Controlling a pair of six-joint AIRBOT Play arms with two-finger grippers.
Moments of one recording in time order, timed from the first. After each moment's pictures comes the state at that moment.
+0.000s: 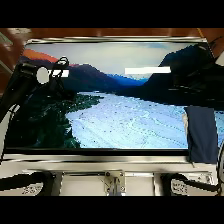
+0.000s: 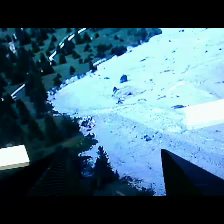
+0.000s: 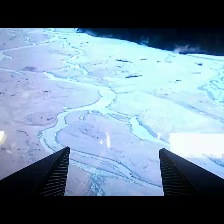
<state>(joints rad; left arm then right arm) -0.33 -1.42 1.46 1.60 -1.35 -1.64 -0.10 -1.42 1.59 -1.35 1.47 1.50</state>
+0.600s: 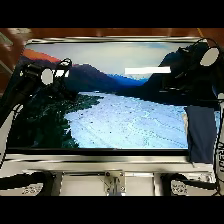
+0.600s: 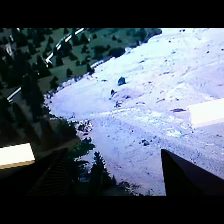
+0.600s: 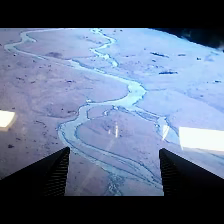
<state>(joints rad) -0.35 -1.43 1.46 1.62 -1.35 -1.65 -0.02 -1.45 1.59 -1.32 1.47 1.51</state>
